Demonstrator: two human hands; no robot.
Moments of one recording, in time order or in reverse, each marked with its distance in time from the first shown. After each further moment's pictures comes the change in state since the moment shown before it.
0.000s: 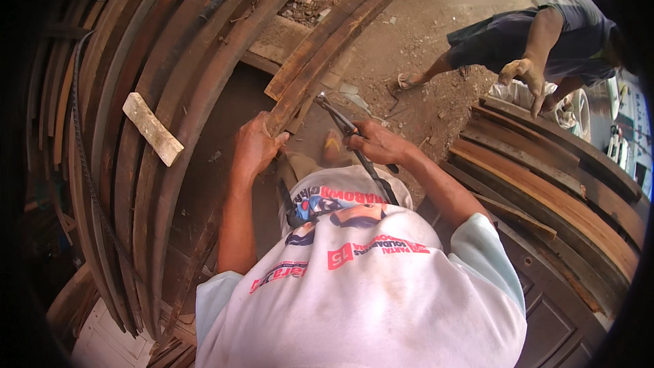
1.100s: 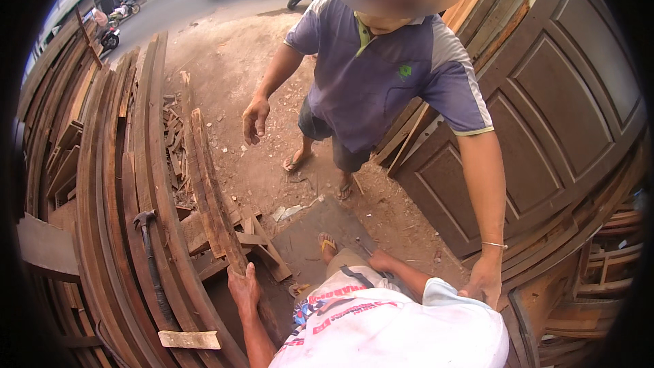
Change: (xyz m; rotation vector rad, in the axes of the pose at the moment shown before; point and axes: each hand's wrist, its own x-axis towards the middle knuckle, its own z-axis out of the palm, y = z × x) left_hand 0.001 -0.020 0.002 -0.173 -0.152 0.298; right_hand -0.086 0.155 0.380 0.615 0.959 0.863
